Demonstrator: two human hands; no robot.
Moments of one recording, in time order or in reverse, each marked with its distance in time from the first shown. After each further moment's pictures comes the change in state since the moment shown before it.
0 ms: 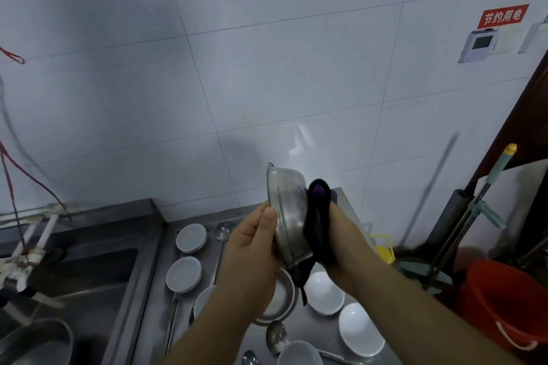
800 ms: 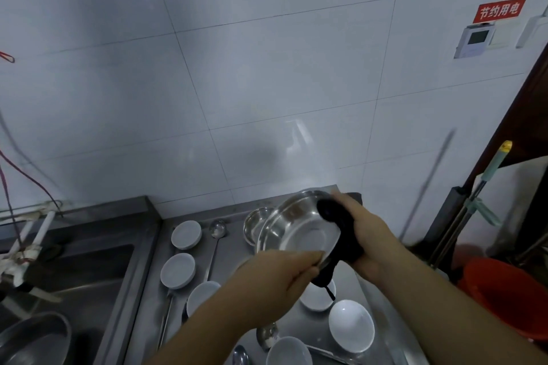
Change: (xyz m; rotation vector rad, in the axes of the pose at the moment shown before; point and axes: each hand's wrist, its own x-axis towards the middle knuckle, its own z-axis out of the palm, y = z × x) left_hand -0.001 -0.015 0.012 1.362 -0.682 0.278; right_hand -0.003 -0.036 -0.060 0.104 0.024 0.069
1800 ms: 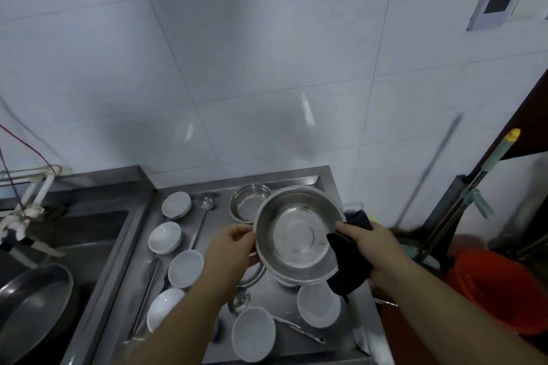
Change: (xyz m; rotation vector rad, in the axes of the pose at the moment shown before) left_hand 0.048 -0.013 0.093 -1.110 0.623 -0.858; right_hand 0.048 0.014 -0.148 -0.248 0.179 0.076
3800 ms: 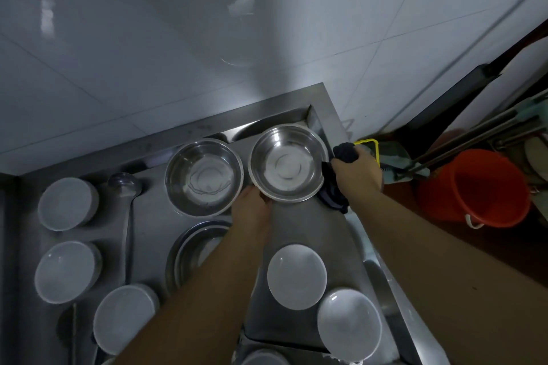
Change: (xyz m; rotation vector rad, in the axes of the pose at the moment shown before) left_hand 0.350 -0.184 0.094 -0.270 0.030 -0.527; right_hand 0.338 0.096 0.049 -0.772 0.533 -0.008
